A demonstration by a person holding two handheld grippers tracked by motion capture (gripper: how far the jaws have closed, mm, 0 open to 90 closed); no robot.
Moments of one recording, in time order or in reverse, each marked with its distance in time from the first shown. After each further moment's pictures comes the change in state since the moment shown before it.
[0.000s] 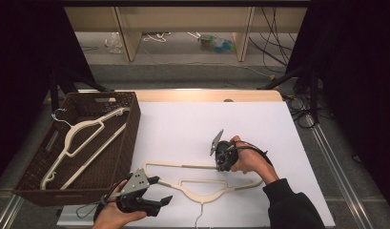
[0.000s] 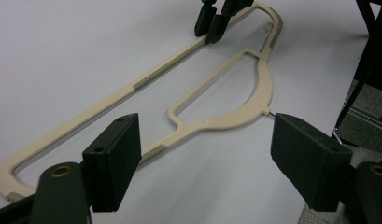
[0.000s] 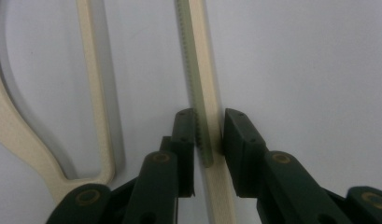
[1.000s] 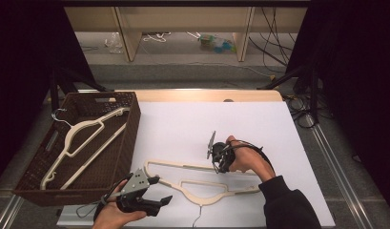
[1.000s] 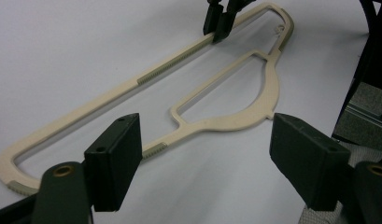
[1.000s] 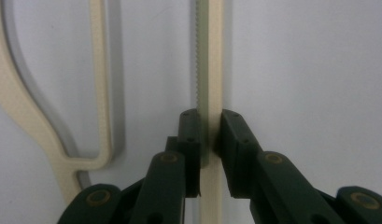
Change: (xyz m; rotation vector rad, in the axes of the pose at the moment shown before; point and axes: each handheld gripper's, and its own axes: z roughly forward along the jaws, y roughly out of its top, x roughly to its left) left arm 0.000 -0.001 0.002 0.001 -0.003 0.005; right arm 0.002 0.012 -0.006 0.130 0.022 -0.094
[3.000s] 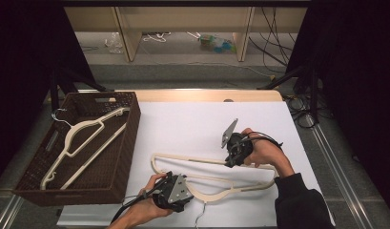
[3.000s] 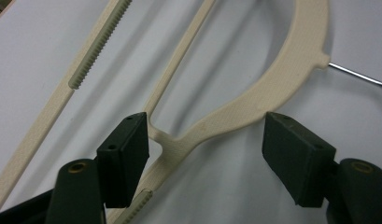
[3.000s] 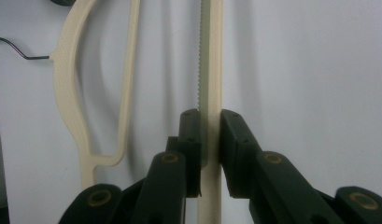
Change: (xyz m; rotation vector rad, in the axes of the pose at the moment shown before) left arm -0.017 0.005 0.089 0.160 0.046 0.487; right arm -0.005 -0.035 -0.040 -0.199 0.062 0.079
